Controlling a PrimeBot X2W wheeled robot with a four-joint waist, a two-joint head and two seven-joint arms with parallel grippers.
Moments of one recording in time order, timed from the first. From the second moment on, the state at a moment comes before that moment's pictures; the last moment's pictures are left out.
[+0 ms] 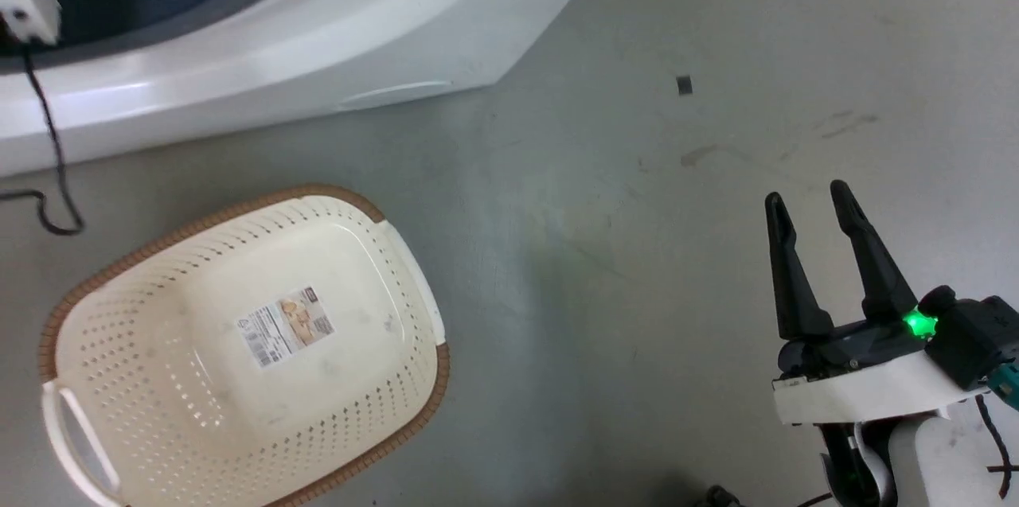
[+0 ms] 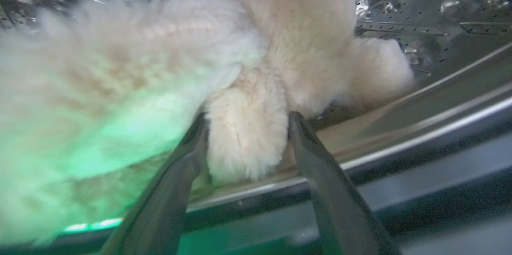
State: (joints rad) left arm -1.28 0.52 -0.29 1.05 -0.32 -0.13 -0.08; right arm -0.19 -0.05 0.04 0.01 0.24 0.13 -0.26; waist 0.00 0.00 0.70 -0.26
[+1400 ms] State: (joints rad) left arm -0.07 0.16 -0.05 0.10 -0.22 0.04 -0.26; right arm 0.02 -0.05 0.00 0.07 0.17 0.13 -0.26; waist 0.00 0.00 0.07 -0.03
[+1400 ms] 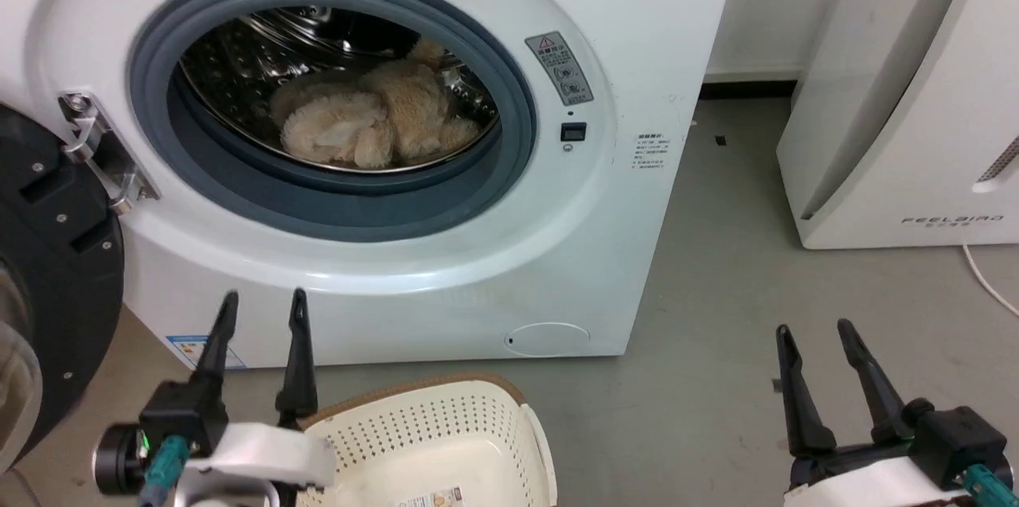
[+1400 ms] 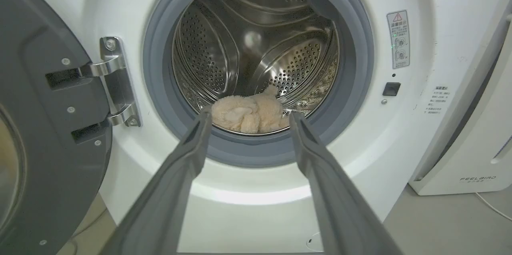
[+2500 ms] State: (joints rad) left arm 0.05 0.11 -0.06 0.10 -0.16 0.01 -0.23; right arm 0.04 -0.05 0.01 0.08 0.16 0.13 -0.23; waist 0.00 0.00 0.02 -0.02
